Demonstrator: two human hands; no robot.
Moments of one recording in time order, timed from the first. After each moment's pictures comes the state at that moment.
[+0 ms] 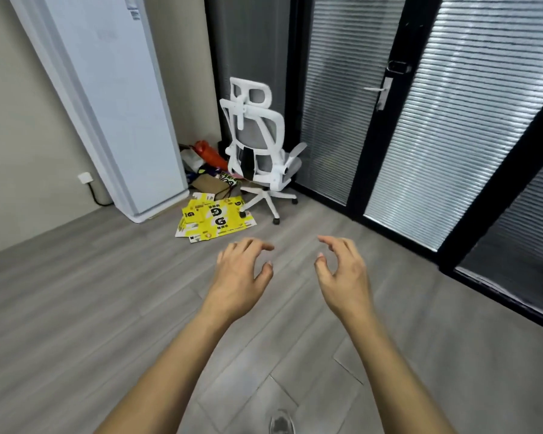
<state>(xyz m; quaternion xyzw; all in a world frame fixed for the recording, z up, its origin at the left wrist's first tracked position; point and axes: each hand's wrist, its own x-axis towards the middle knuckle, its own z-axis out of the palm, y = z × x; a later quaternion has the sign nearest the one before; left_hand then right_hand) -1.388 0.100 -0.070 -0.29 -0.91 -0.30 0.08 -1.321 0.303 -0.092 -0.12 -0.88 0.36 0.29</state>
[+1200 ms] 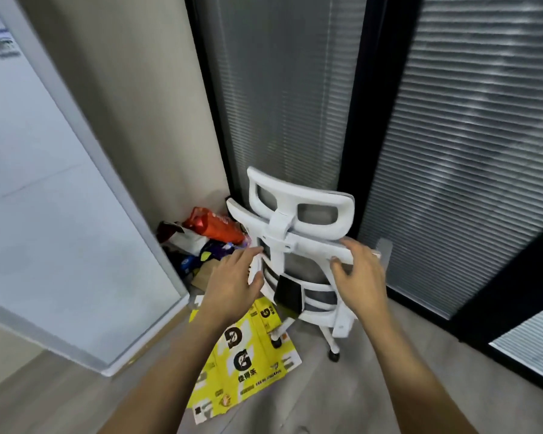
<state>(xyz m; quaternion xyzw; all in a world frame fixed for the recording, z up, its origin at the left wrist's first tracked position) -2.556 0.268 -0.108 -0.29 -0.93 -0.25 0.03 -2.479 0.521 -0.146 -0.21 -0.89 0.32 0.24</state>
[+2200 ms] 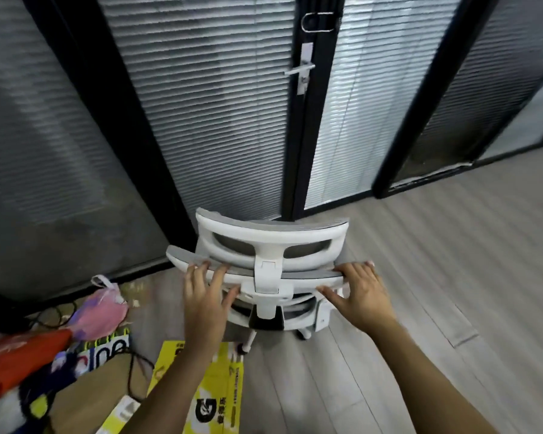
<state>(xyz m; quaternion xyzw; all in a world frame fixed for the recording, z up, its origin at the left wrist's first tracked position) -2.657 0.347 -0.215 -0.64 -0.73 -0.25 -0.01 -2.334 0.402 -0.205 -0.60 -0.77 0.10 0.20</state>
